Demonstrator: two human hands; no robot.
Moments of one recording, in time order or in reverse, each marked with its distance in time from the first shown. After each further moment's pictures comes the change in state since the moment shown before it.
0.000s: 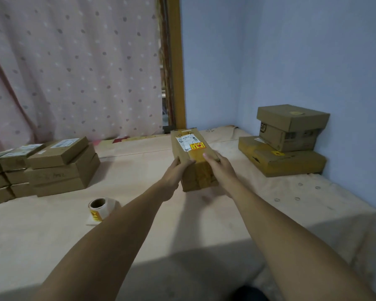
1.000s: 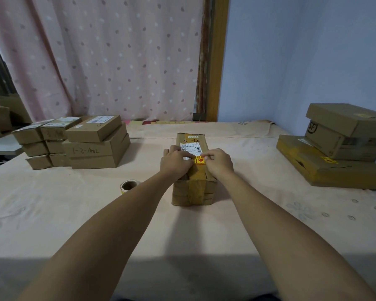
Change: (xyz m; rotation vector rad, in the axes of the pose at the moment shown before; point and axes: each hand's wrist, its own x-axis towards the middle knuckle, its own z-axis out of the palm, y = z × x) left_hand 0.029 -0.026 -0.099 0.937 0.398 0.167; right_hand 0.053 0.012 0.126 -0.566 -0.025 -0.150
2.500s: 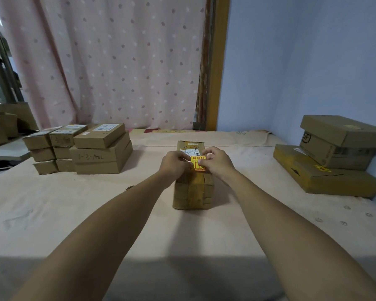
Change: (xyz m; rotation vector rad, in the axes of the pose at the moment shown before) left_hand -0.012 0.007 -0.024 -0.547 0.023 -0.139; right_hand -0.011 -0.028 -0.031 0.226 -0.140 0.011
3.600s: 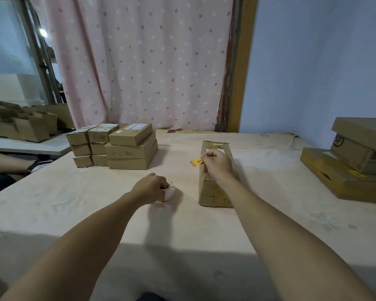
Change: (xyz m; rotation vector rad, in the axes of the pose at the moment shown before) left_hand -0.049 -0.113 -0.125 0.806 -0.124 0.142; right_hand -0.026 -0.038 0.076 0.240 0.093 -0.023
